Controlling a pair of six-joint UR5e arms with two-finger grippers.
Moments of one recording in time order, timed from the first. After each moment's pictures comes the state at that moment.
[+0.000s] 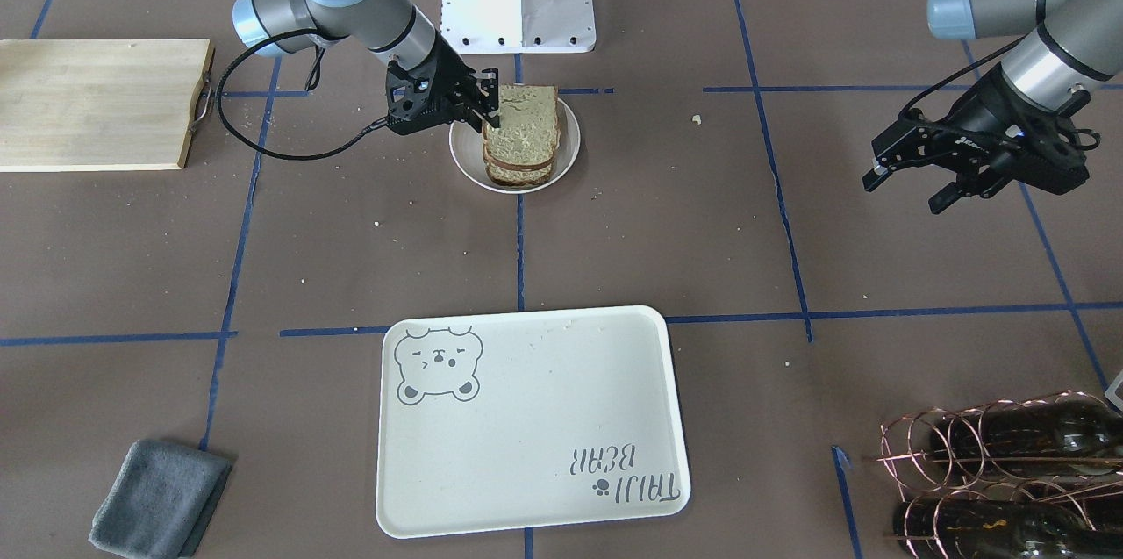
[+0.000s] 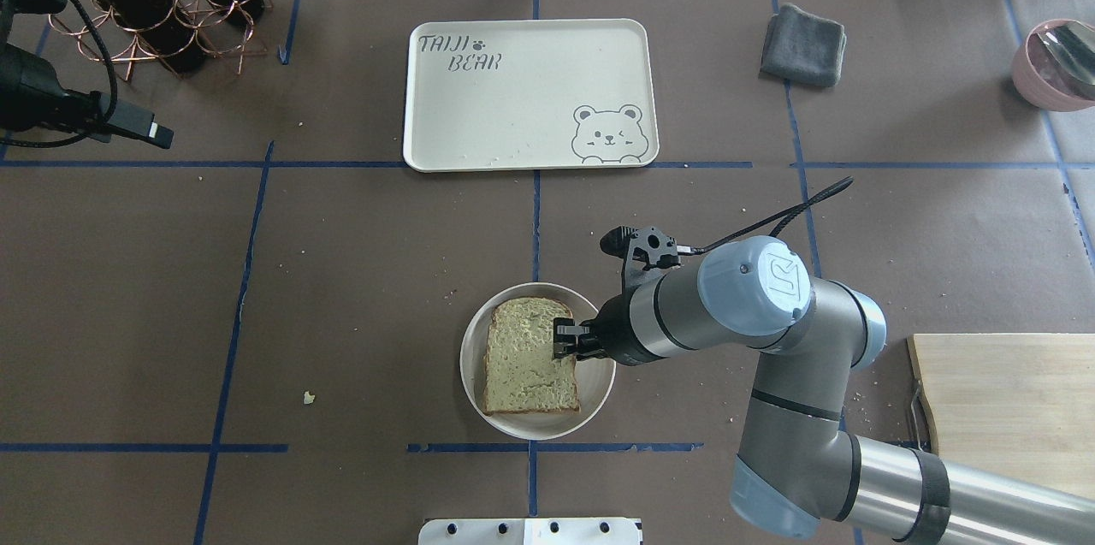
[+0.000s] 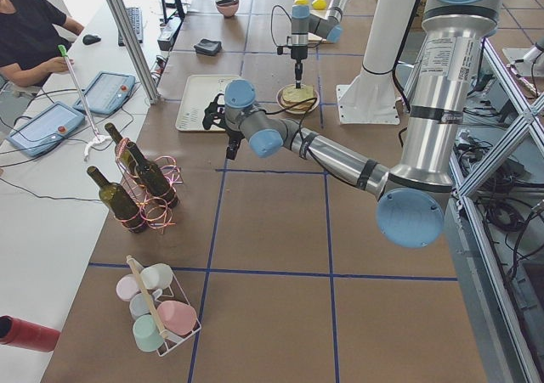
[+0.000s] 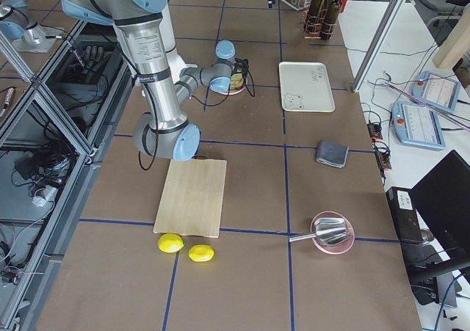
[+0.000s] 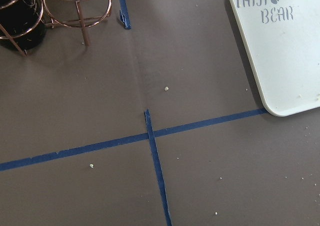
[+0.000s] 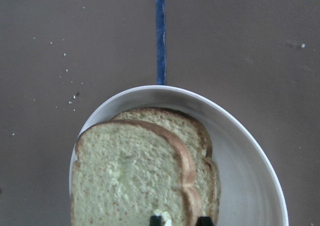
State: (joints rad) left arm -1.09 -1.71 -1.82 -2.06 -2.33 -0.72; right arm 0.39 -1.14 1.75 -0.96 1.93 1.48
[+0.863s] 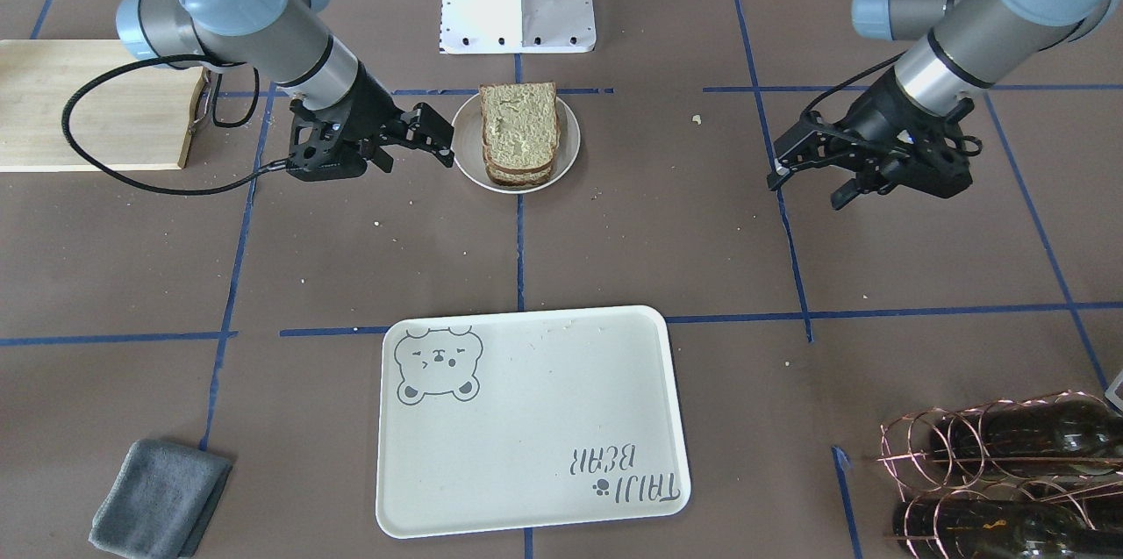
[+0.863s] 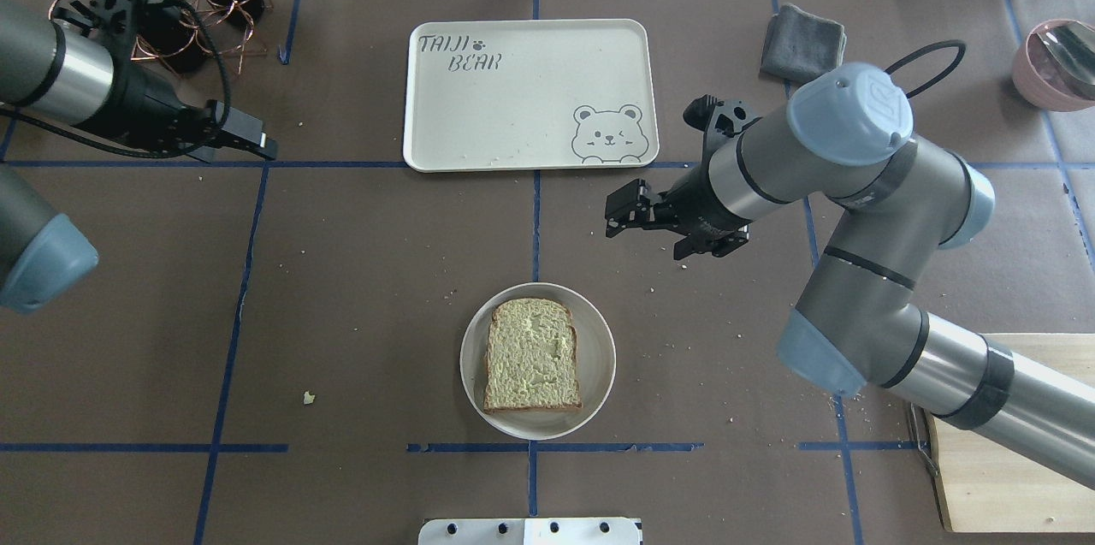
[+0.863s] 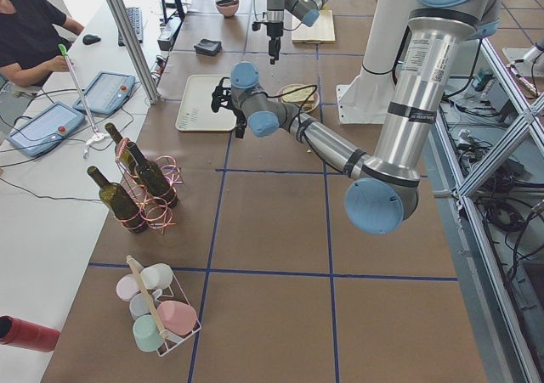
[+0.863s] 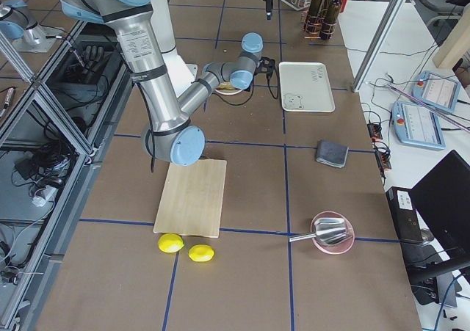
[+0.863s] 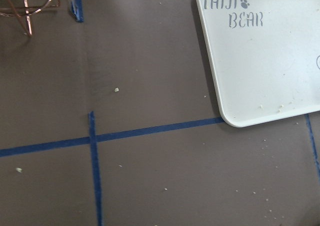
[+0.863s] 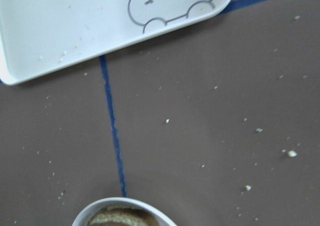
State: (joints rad) left arm -0.90 -1.84 -1.84 -2.05 -2.23 -1.04; right arm 0.68 -1.15 1.80 -1.19 2.16 1.45
